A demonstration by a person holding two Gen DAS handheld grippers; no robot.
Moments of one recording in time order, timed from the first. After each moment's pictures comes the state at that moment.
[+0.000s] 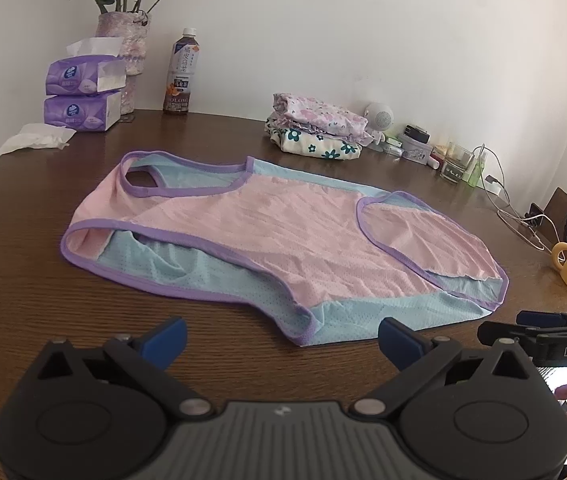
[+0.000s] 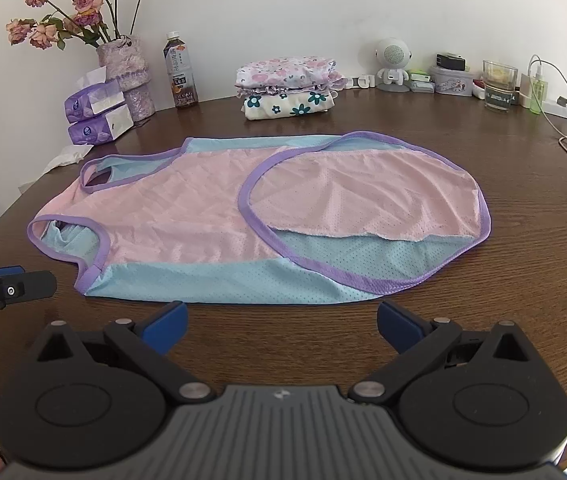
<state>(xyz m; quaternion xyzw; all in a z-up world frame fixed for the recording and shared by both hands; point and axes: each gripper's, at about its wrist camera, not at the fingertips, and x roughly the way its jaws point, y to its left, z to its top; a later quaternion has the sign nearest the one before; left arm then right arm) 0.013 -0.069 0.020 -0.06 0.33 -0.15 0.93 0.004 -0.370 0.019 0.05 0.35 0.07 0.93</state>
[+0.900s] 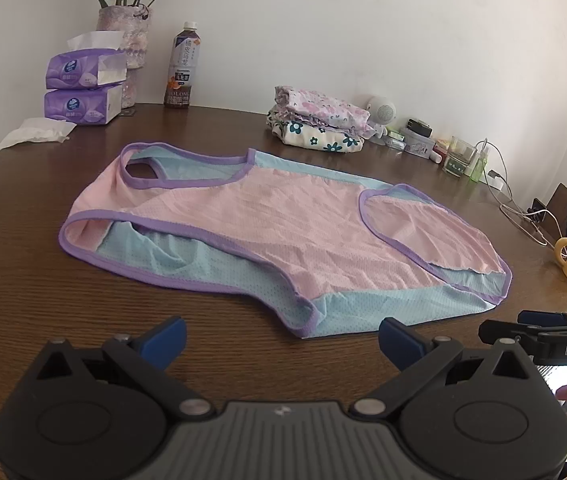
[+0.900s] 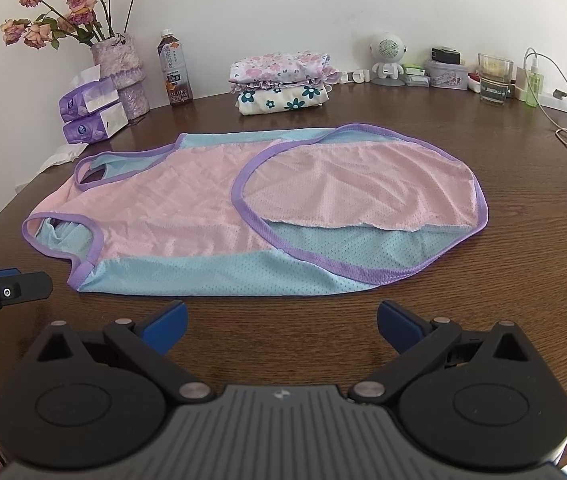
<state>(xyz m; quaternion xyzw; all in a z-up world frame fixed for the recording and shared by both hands) 0.013 -0.071 0.015 -0.06 0.34 -0.14 0.93 0.003 -0.372 0.013 0.05 0.35 0.06 0.93</state>
